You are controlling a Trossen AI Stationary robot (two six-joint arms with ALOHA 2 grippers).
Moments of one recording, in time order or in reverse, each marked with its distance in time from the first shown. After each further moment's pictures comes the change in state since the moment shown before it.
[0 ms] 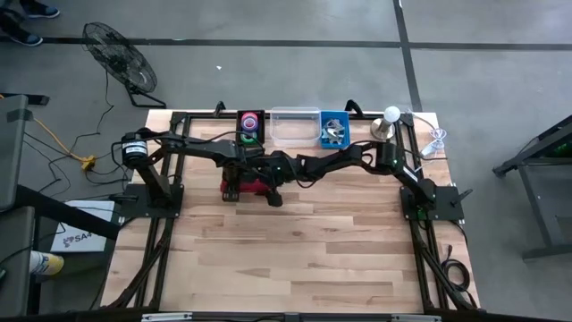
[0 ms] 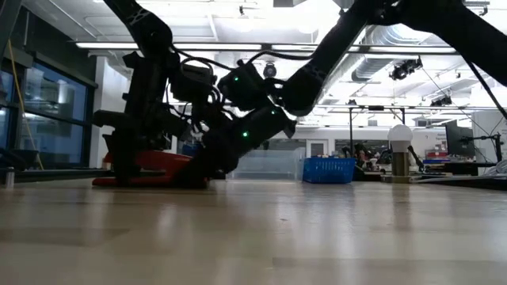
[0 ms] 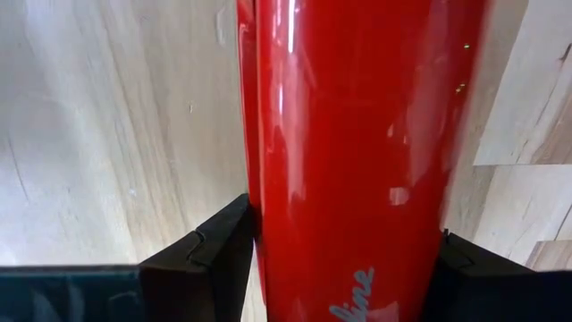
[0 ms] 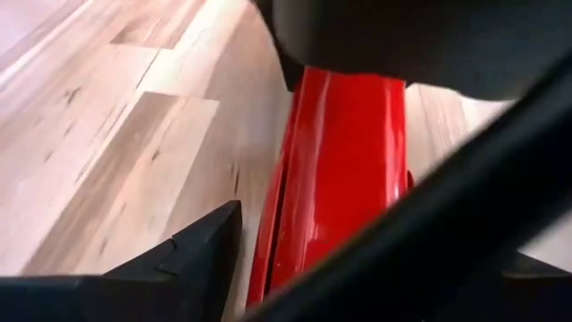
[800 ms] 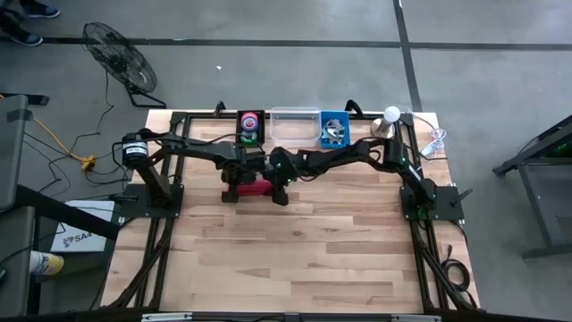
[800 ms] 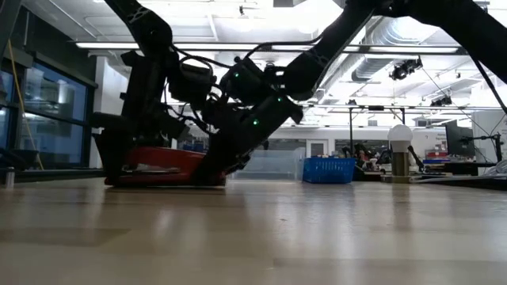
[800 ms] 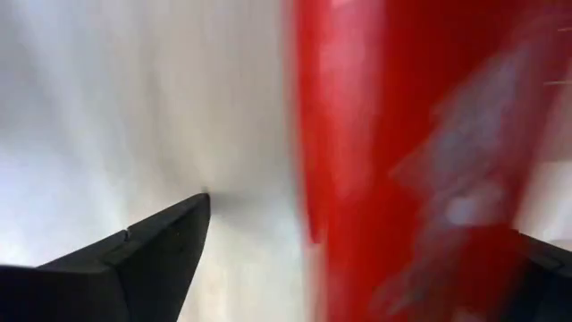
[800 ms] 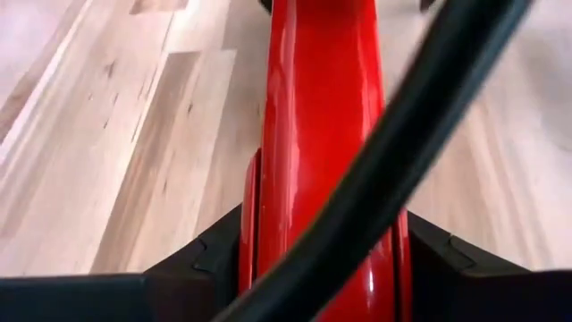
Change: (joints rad) left arm -0.002 -0.004 -0.002 -0.038 -0.051 -0.029; right arm -0.018 -0.074 0.008 -0.269 -0.059 0.147
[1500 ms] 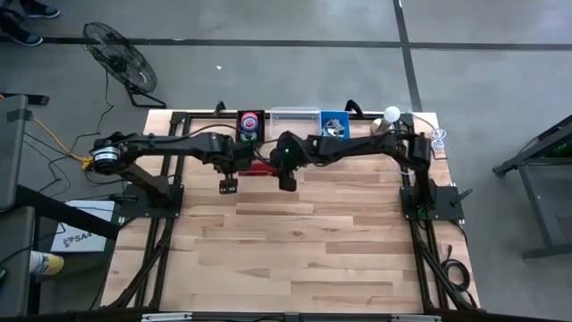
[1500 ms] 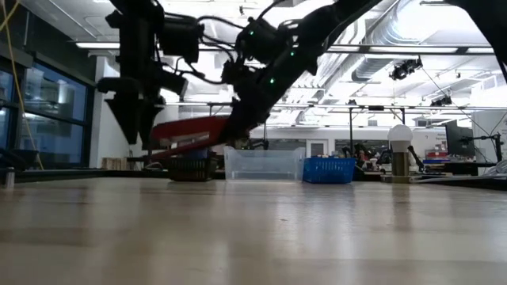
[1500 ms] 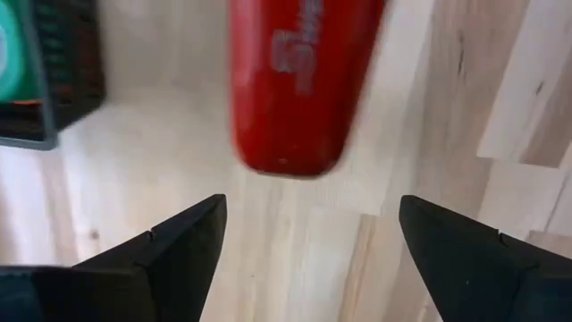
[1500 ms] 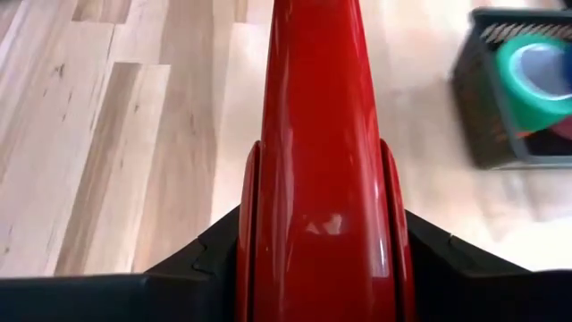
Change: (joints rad) left arm 0.002 -0.252 0.041 -0.088 -0.132 -0.101; right arm -0.020 -0.233 0.001 -0.292 0.219 -0.118
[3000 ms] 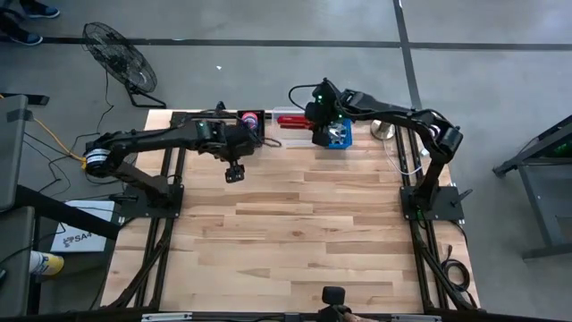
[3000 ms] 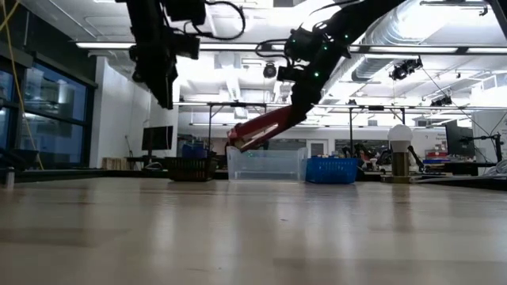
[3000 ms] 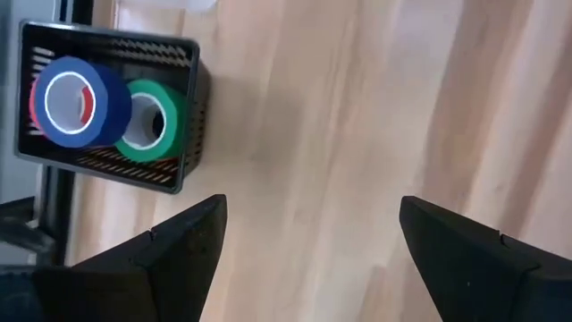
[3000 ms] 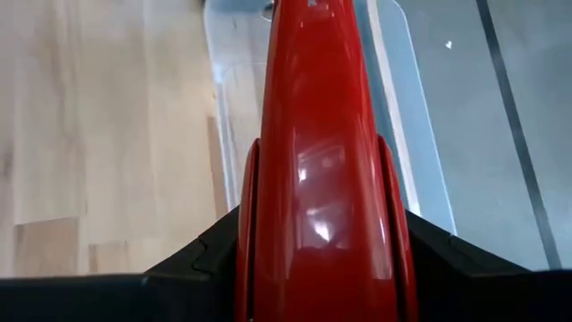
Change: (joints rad) left arm 0.016 -0.057 0.181 -0.032 -0.037 -0.034; right arm -0.376 -0.234 -0.002 -0.350 0.061 -0.282
